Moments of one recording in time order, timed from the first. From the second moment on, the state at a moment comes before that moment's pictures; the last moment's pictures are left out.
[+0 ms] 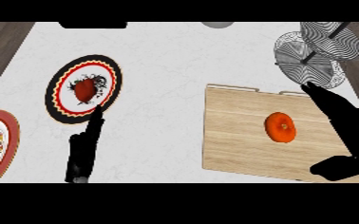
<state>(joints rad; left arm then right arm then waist) 0.06 0.20 -0.22 -1.36 0.08 0.32 0.00 0.00 -0.69 0.17 -1.93 0.55 0.26 0.40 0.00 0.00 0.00</state>
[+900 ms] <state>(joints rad) 0.11 0.17 -0.17 -1.41 0.03 0.27 0.00 -0.08 -0.49 0.25 -1.85 0.78 0.48 0.52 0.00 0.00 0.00</state>
